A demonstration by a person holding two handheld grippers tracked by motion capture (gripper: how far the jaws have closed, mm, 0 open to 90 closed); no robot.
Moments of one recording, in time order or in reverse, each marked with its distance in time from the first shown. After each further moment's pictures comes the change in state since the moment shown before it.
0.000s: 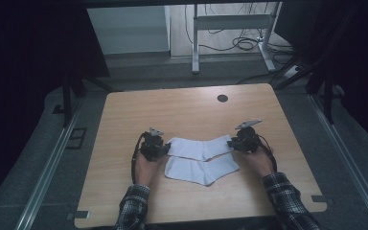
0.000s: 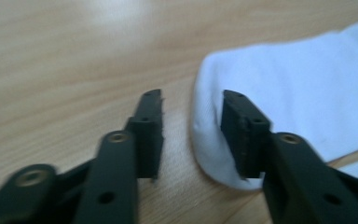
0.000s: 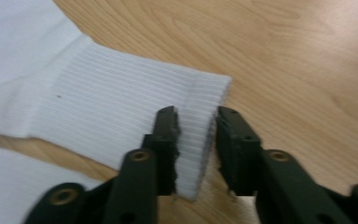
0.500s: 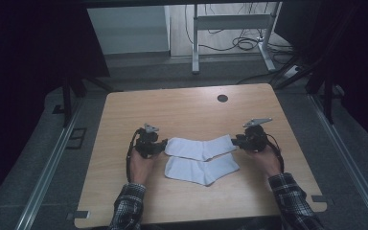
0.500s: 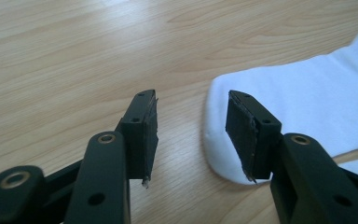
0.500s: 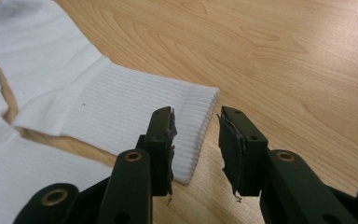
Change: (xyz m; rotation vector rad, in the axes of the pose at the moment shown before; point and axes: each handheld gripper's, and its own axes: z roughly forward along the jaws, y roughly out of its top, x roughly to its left) left arm 0.002 0.014 -0.025 -0.030 0.021 0.014; right arm -0.009 0.000 -0.026 -0.075 0.037 0.003
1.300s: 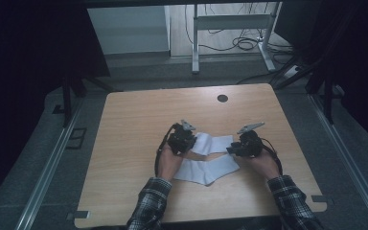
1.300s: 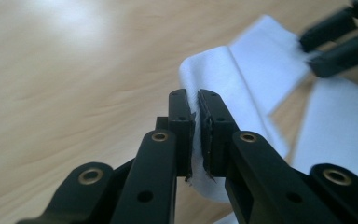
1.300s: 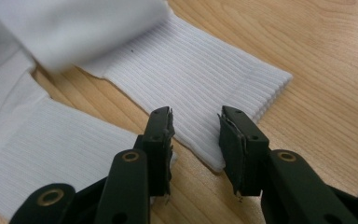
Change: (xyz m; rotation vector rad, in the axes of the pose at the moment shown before) left arm -0.077 0.050 0.012 0.035 -0.077 0.173; right arm 0.012 -0.011 0.012 0.087 0.095 -0.052
